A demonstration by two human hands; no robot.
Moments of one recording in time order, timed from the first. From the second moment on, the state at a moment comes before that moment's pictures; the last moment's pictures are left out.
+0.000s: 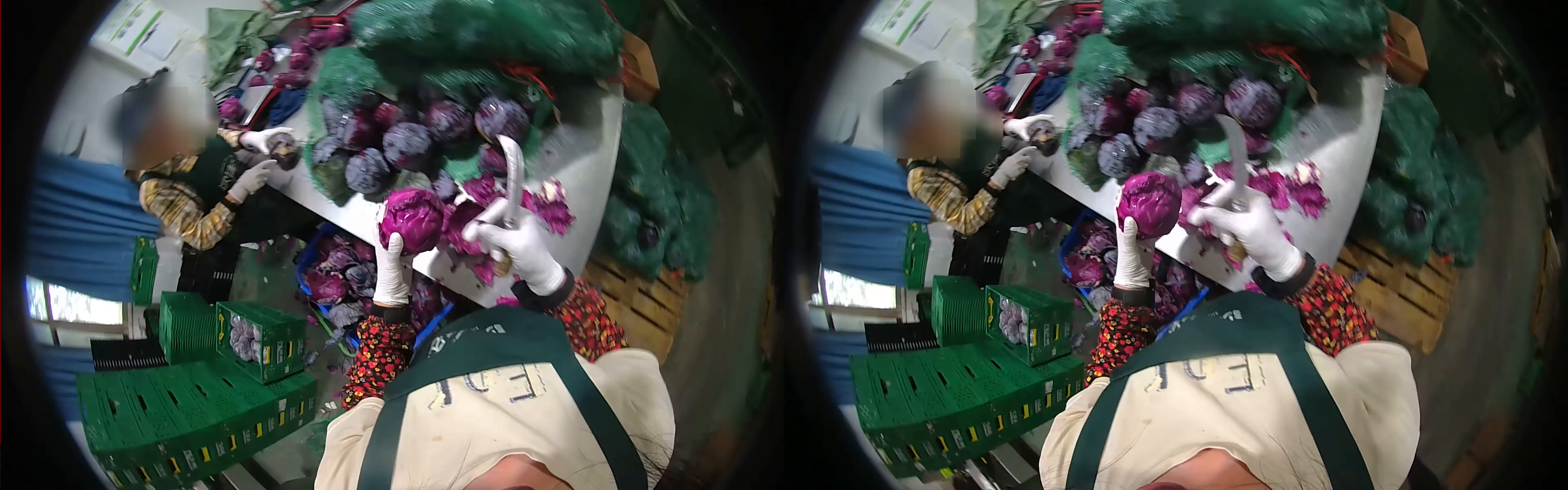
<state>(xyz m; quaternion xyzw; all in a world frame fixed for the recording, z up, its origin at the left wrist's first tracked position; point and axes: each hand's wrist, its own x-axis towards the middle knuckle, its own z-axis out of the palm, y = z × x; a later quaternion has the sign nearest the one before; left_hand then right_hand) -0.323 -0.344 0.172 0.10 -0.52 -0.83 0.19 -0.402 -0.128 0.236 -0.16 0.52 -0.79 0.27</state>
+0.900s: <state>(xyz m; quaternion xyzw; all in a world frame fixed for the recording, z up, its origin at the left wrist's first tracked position) -0.606 -0.785 0.057 0.24 -0.90 -0.13 0.33 -0.433 -0.085 0.064 -0.13 0.55 -0.65 0.50</state>
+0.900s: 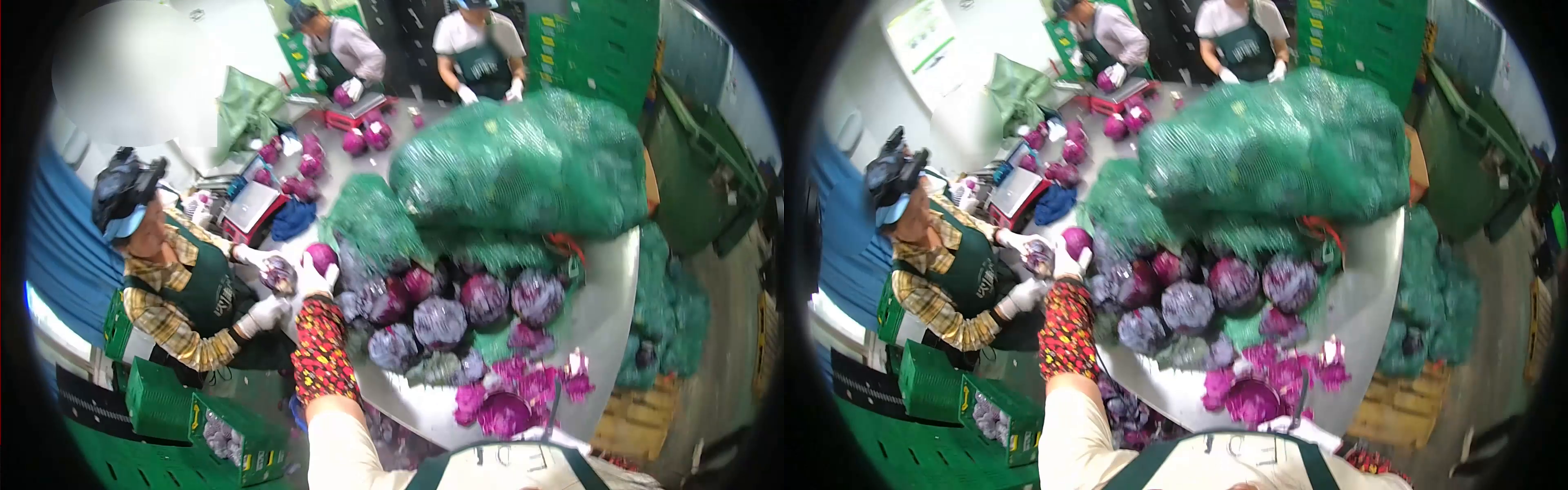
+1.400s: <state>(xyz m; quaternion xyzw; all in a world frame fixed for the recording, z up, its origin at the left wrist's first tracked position) -0.428 -0.244 0.170 -0.26 -0.90 -0.34 -0.04 -0.572 -0.007 0.079 -0.17 0.90 -0.39 0.03</state>
